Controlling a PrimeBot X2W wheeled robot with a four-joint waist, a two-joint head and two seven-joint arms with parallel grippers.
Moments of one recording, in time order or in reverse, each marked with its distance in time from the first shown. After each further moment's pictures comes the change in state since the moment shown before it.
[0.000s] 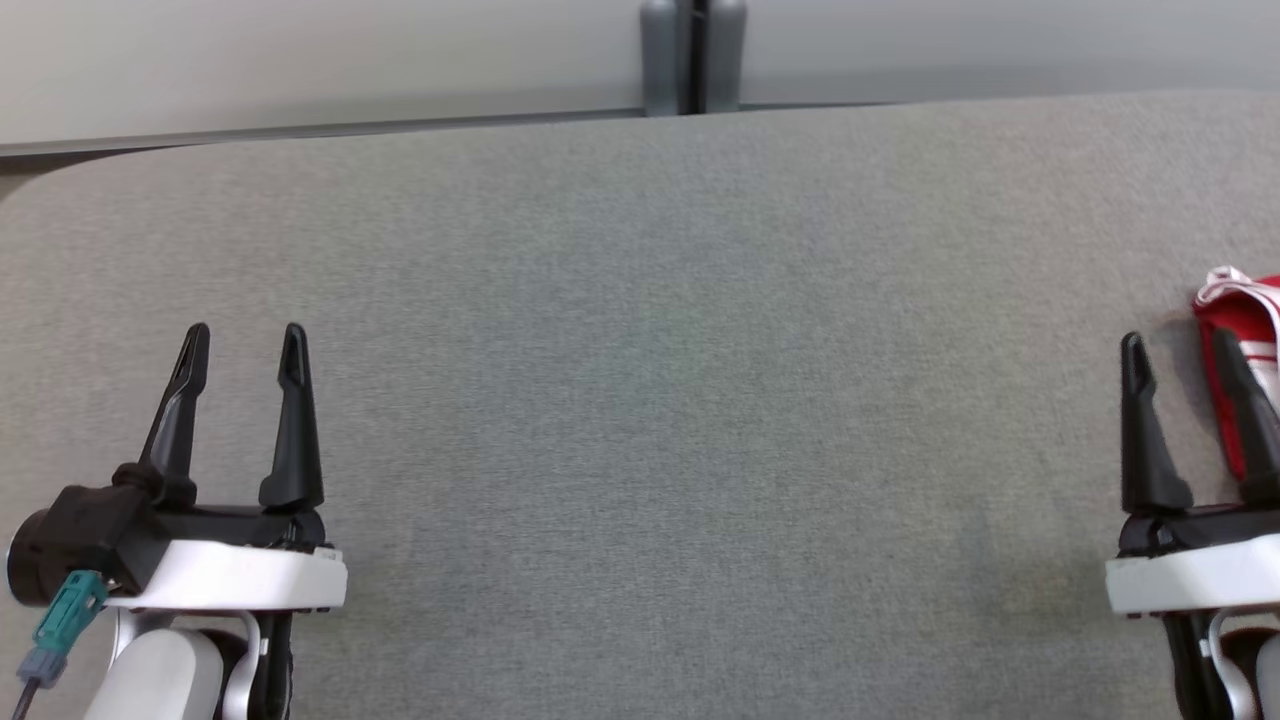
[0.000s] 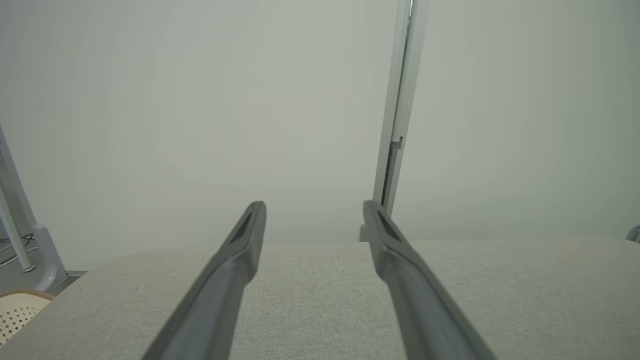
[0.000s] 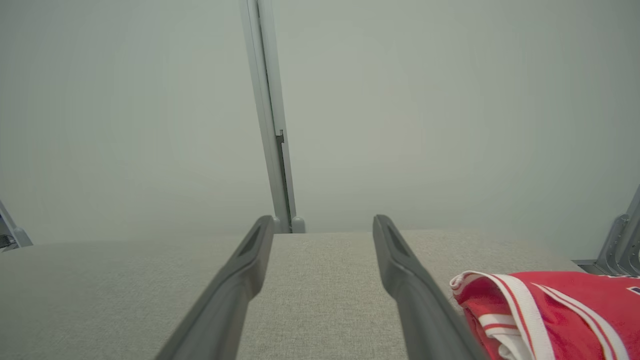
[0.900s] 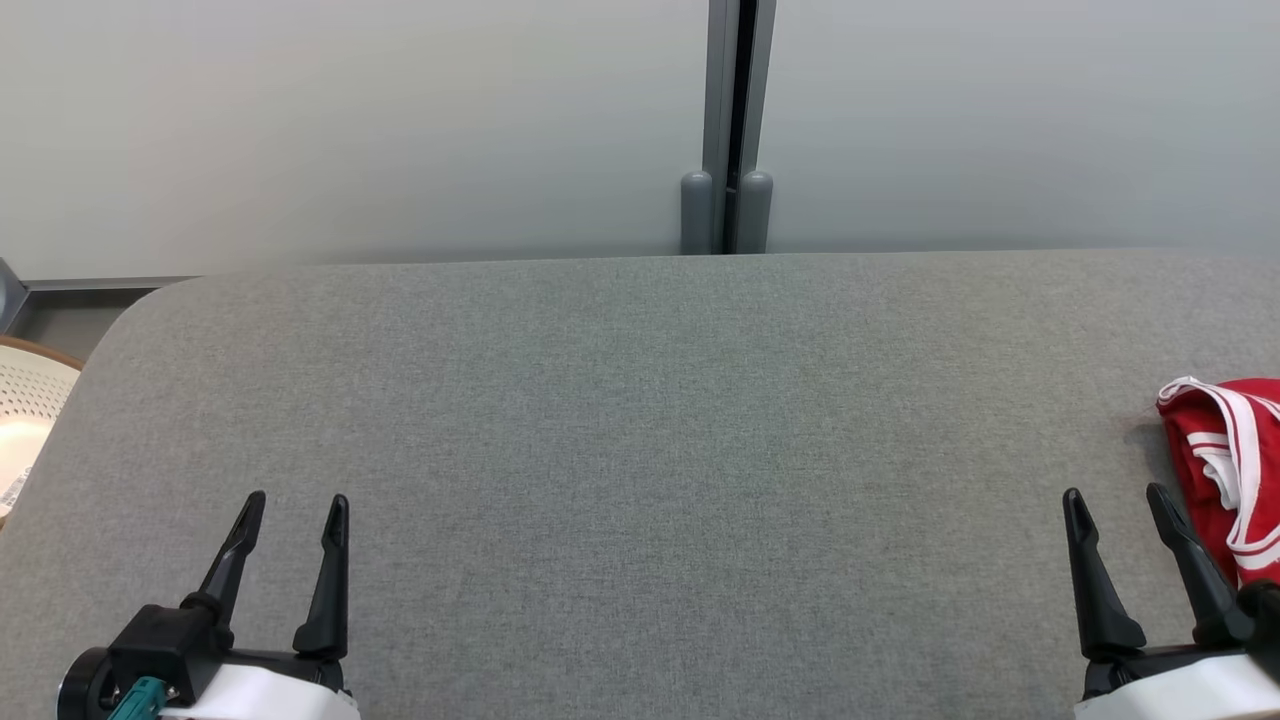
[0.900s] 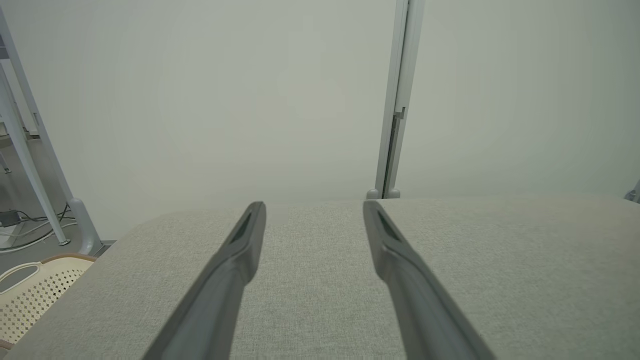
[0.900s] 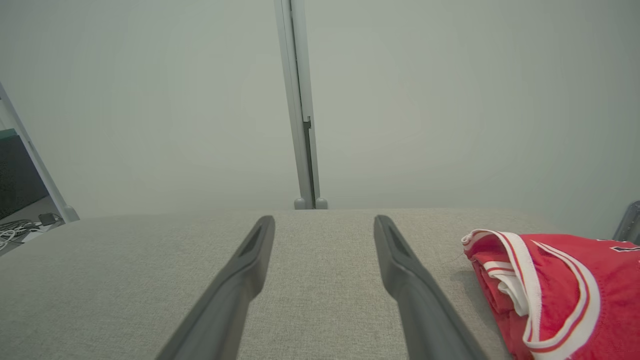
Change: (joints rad) left arm 0.177 -0.046 0.046 0.146 0.081 -0.133 0.000; right arm 0.234 0.054 0.020 -0.073 -0.031 0.000 0.099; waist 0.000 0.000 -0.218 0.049
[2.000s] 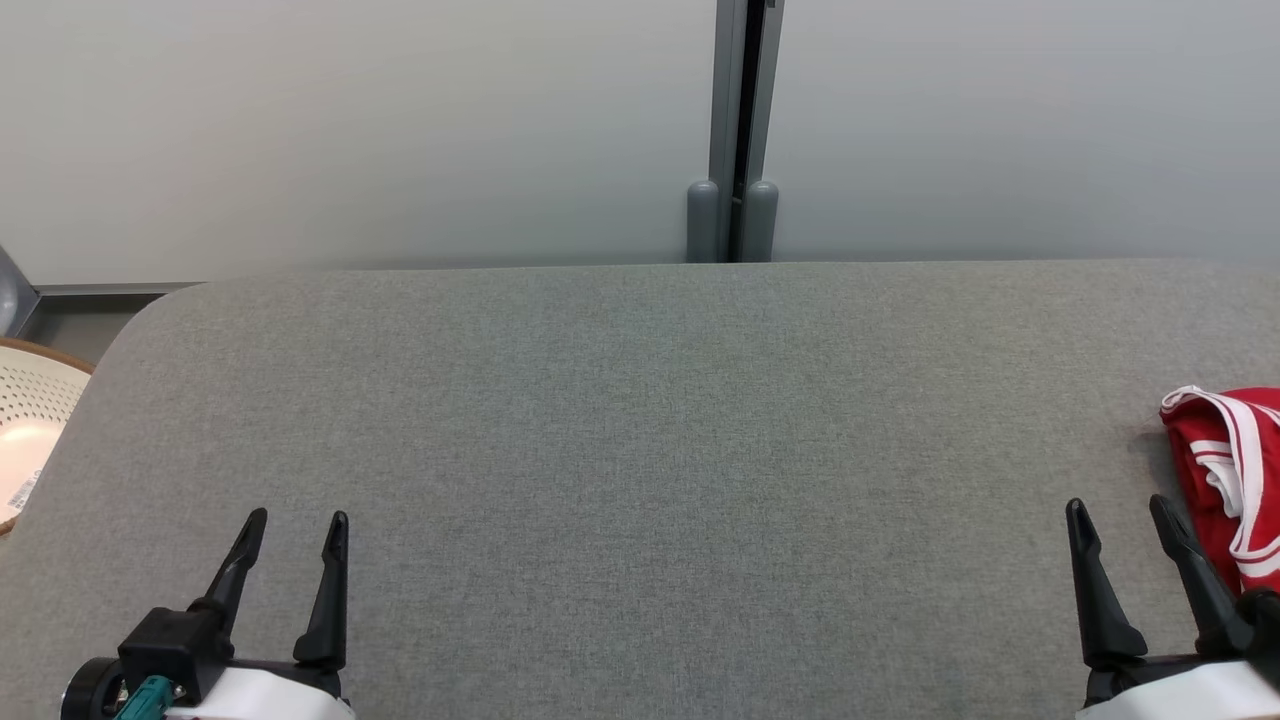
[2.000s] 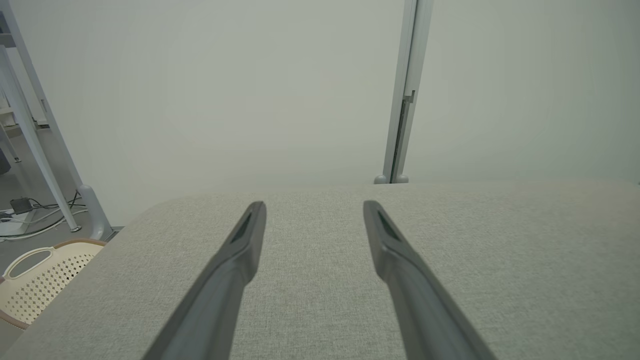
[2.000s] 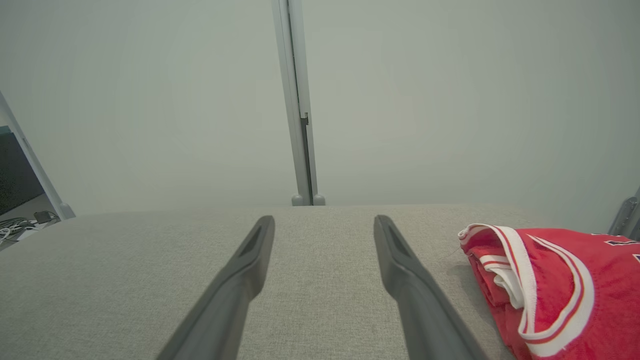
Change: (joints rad) left arm -0.006 -0.001 0.001 0.068 0.009 -0.010 0.000; right arm 0.012 0.012 -0.014 0.010 -0.013 0.000 0.005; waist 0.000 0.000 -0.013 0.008
